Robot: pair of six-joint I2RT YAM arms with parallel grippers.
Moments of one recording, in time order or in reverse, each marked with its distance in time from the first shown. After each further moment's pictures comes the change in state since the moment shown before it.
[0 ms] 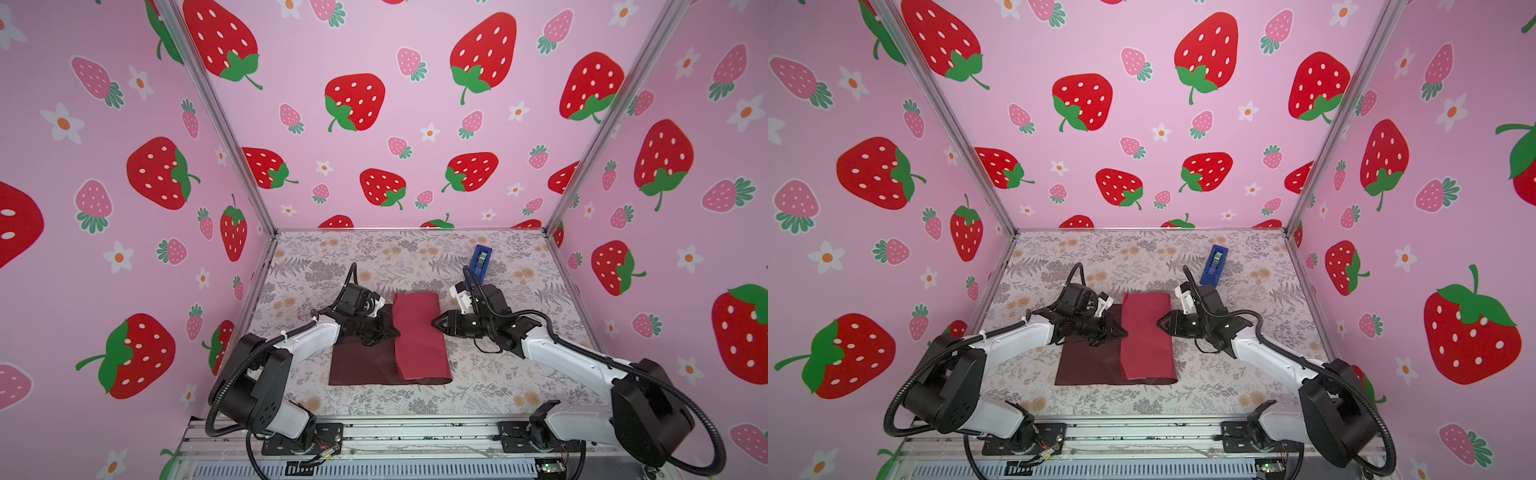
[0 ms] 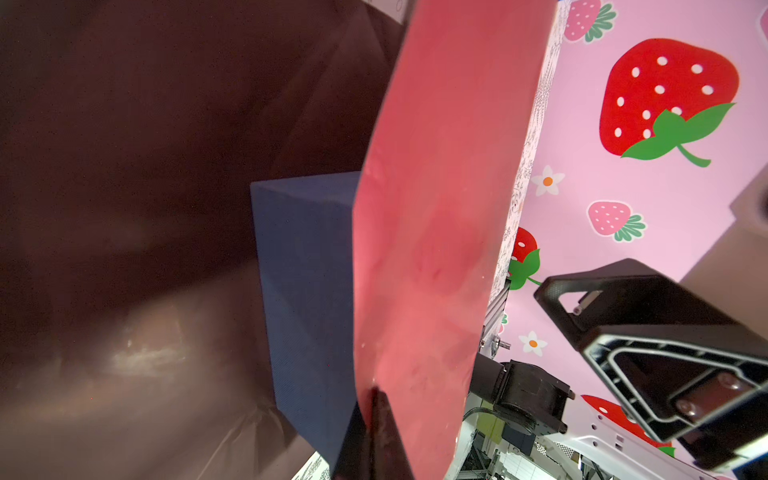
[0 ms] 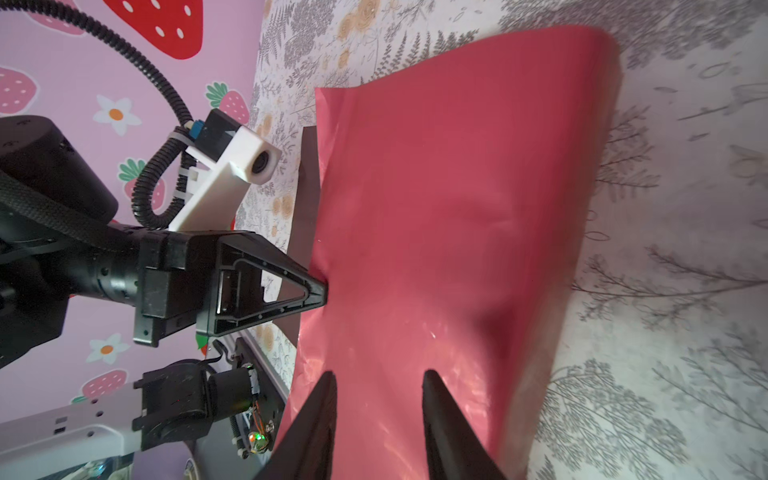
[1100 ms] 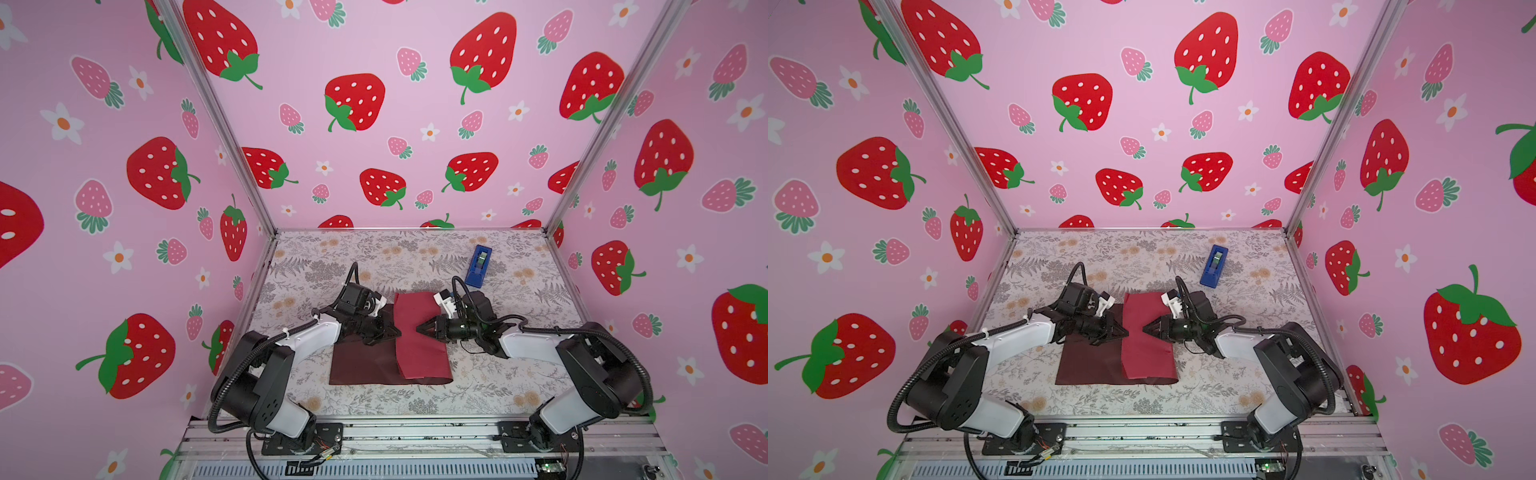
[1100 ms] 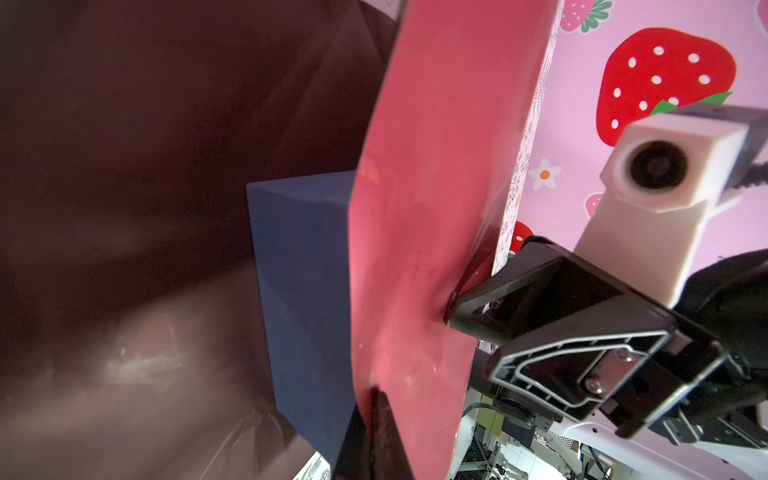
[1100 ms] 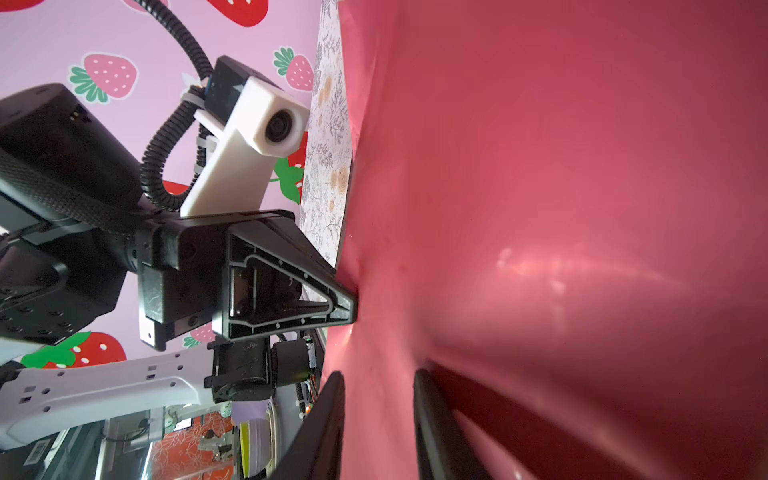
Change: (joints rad) left arm 0.001 0.017 0.009 0.003 0.019 0.031; right arm 0.022 0.265 -0.089 0.483 -0.238 0.164
